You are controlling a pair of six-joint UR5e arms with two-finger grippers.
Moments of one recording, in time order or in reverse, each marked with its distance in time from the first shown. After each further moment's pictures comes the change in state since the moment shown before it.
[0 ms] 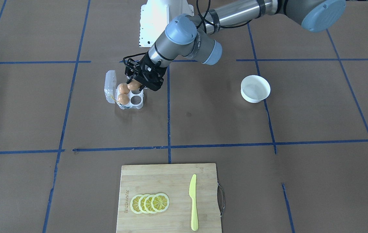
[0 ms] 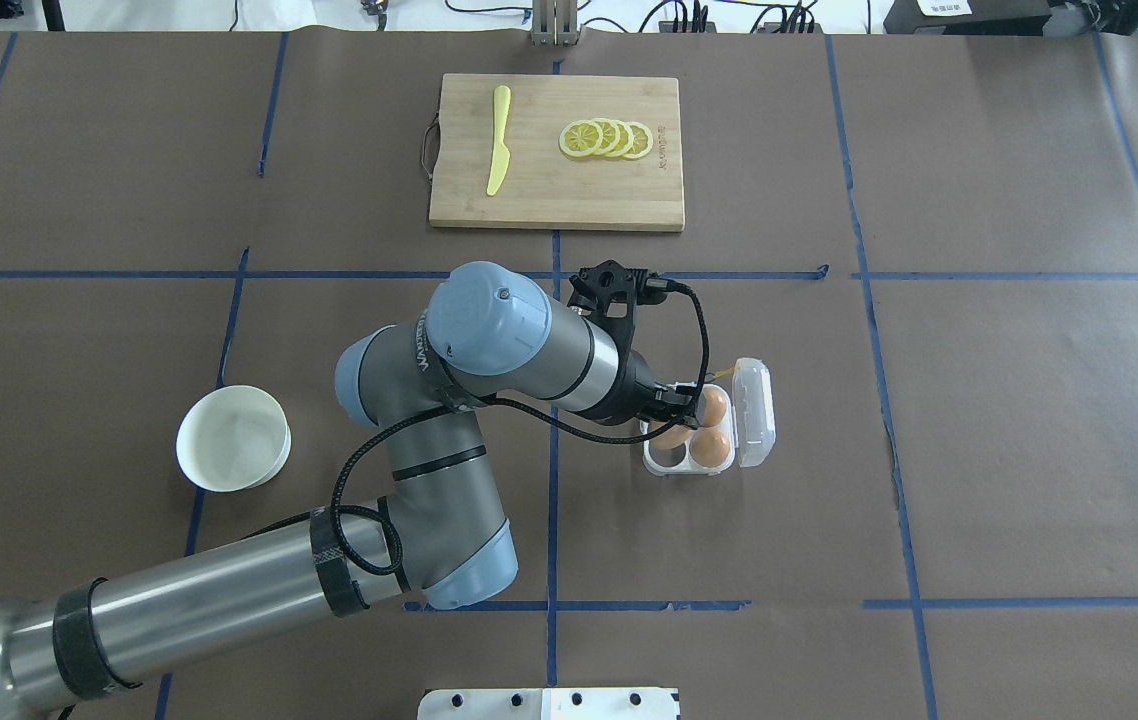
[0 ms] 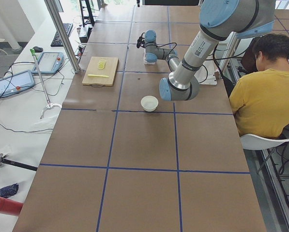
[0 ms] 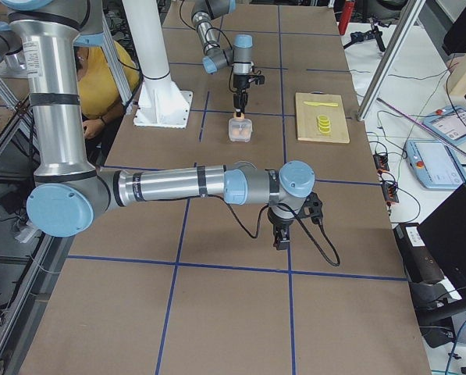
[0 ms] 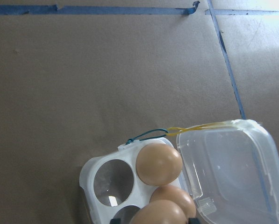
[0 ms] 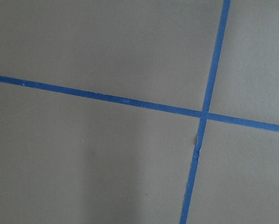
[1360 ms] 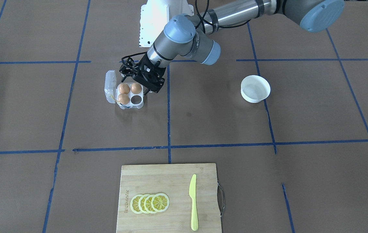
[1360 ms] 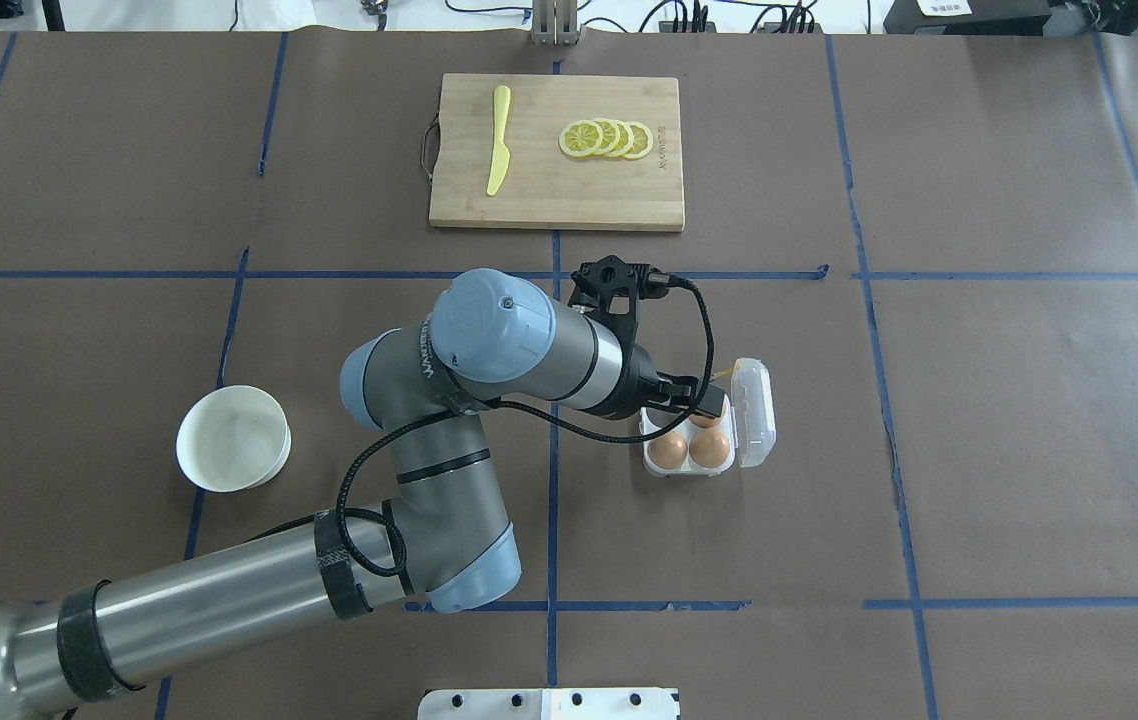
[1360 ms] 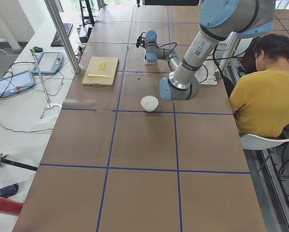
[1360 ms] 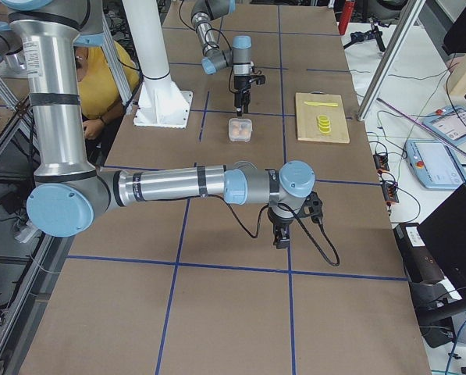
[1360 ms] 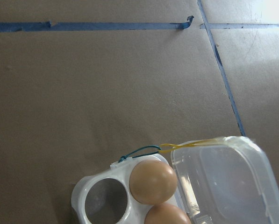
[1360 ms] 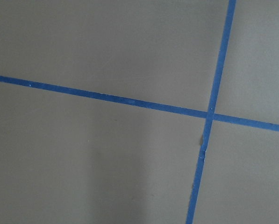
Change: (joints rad) left arm -0.006 0.000 0.001 -0.010 0.055 0.000; right arm -0.002 0.000 0.001 0.002 0.028 0.002
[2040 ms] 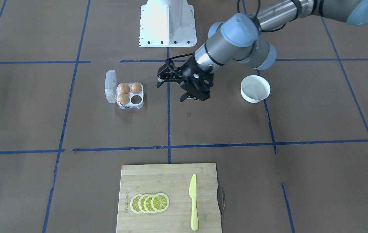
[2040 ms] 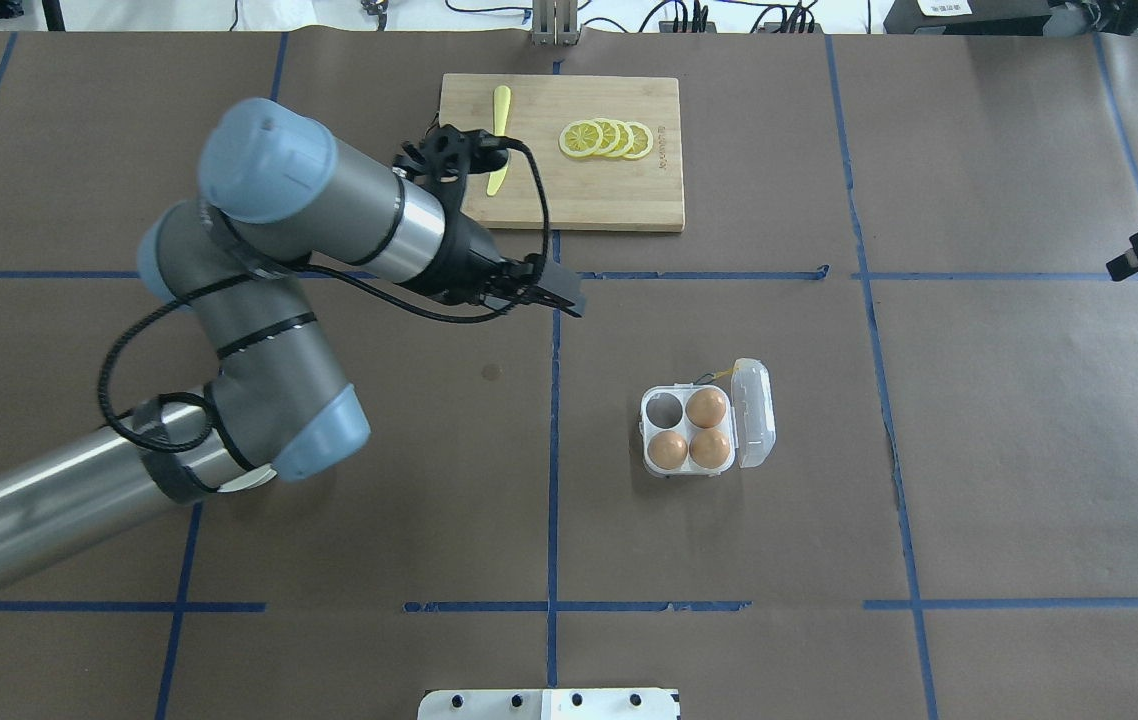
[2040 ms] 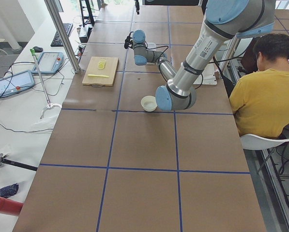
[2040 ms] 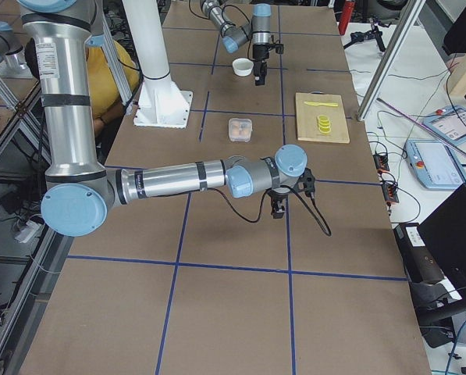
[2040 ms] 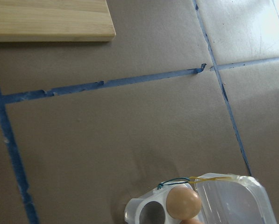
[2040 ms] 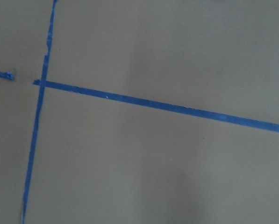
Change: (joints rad) left arm -0.270 0.221 -0.238 0.014 -0.298 0.021; right arm -0.232 -0.019 0.039 0.395 0.066 0.504
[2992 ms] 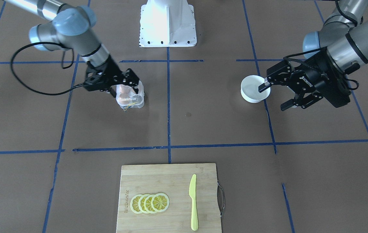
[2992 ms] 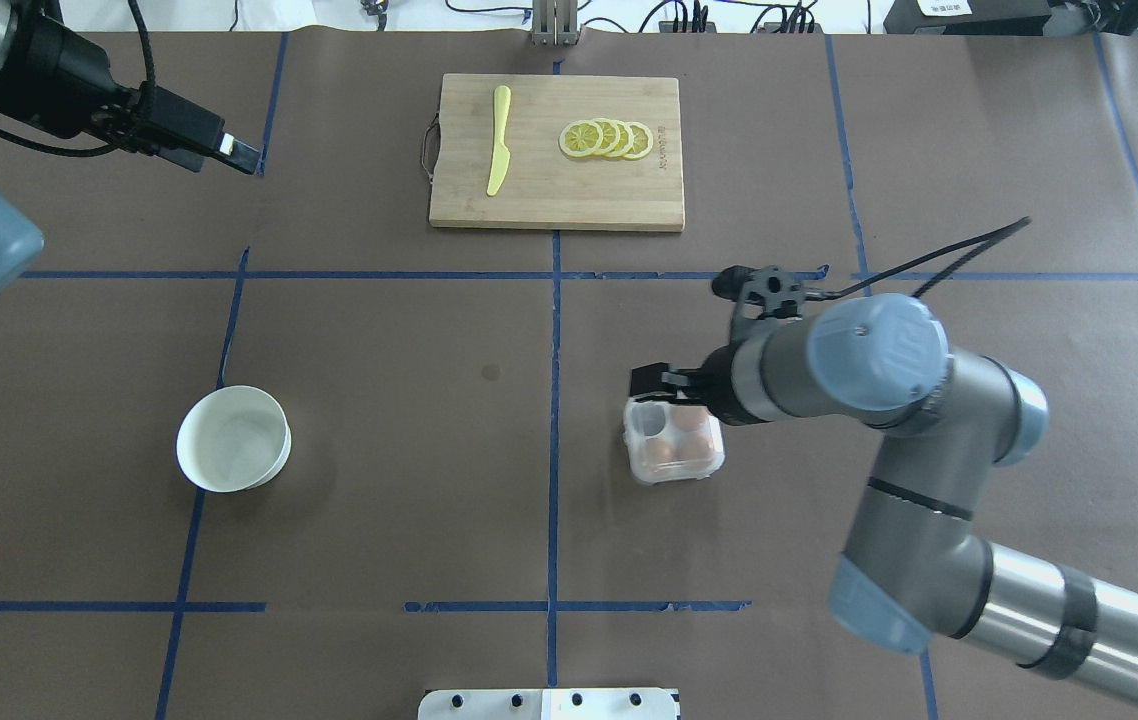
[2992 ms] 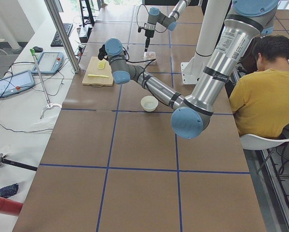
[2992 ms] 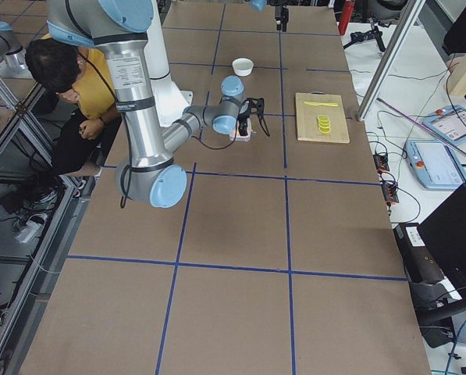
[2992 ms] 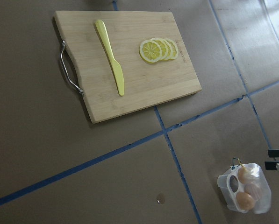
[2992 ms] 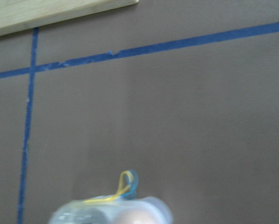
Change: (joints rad) left arm -0.406 0.247 -0.087 -0.002 -0.343 0.291; right arm -0.777 0.372 0.146 0.075 -0.702 0.991
